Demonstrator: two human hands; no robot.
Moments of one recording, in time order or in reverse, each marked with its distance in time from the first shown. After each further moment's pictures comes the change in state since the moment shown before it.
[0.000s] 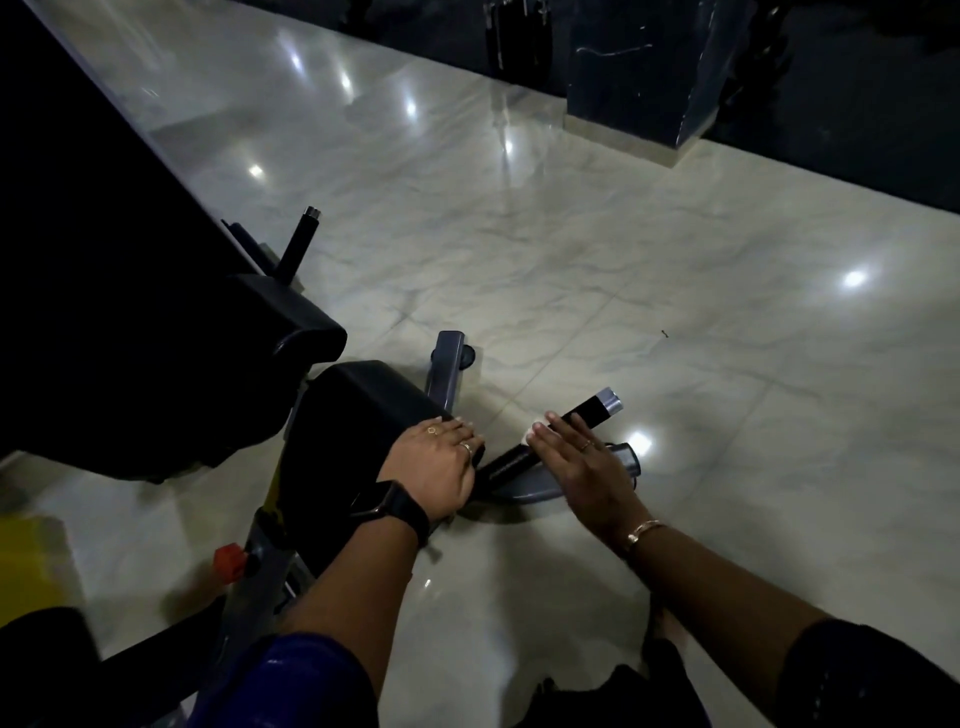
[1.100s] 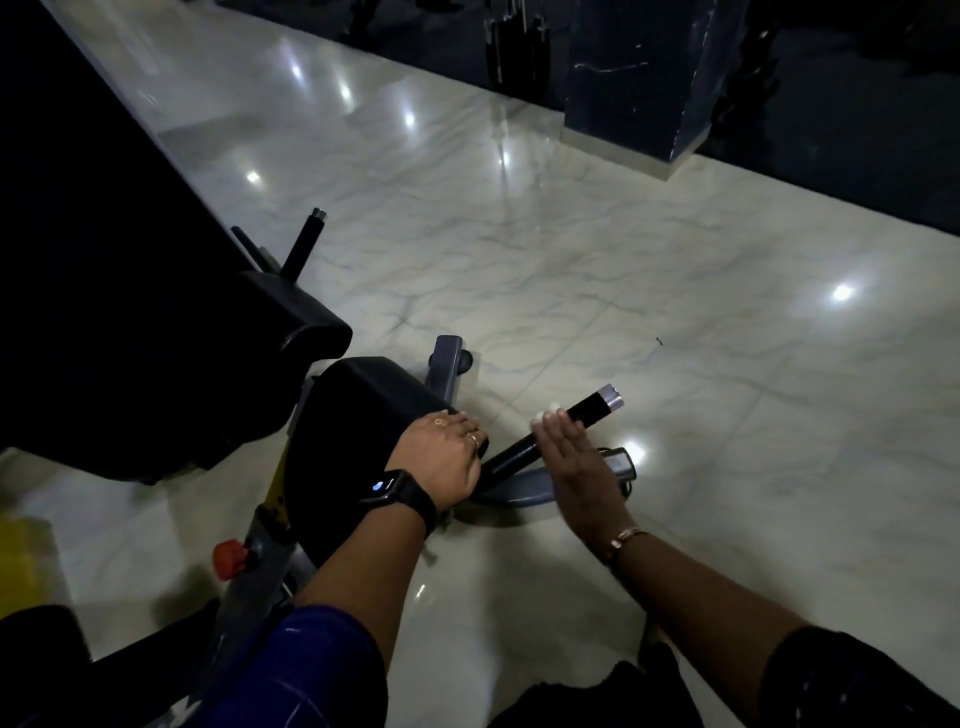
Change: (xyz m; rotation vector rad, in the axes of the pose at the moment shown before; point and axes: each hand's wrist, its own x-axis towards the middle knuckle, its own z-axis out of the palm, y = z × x) left_hand -0.001 -0.002 0.002 0.058 0.044 0.028; right_hand -0.002 -0.030 0.002 0.080 -0.061 0.217
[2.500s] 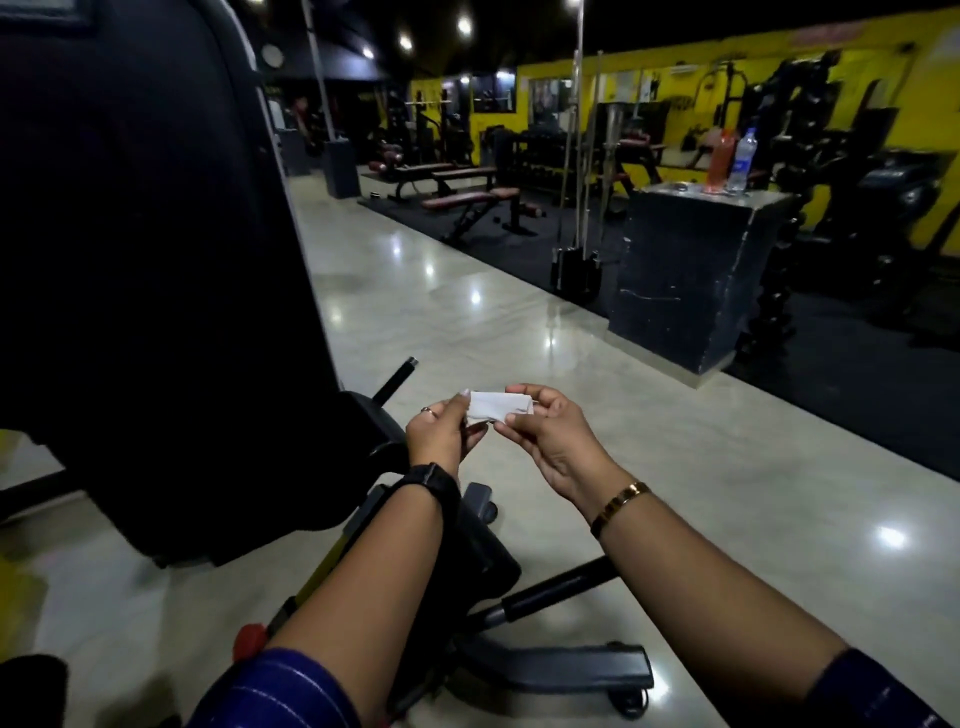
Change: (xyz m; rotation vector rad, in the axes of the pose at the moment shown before) left_hand 0.023 -0.014 -0.190 -1.898 0.945 -0.949; right_hand 0.157 -0.125 -0.203 1.733 -0.092 0.461
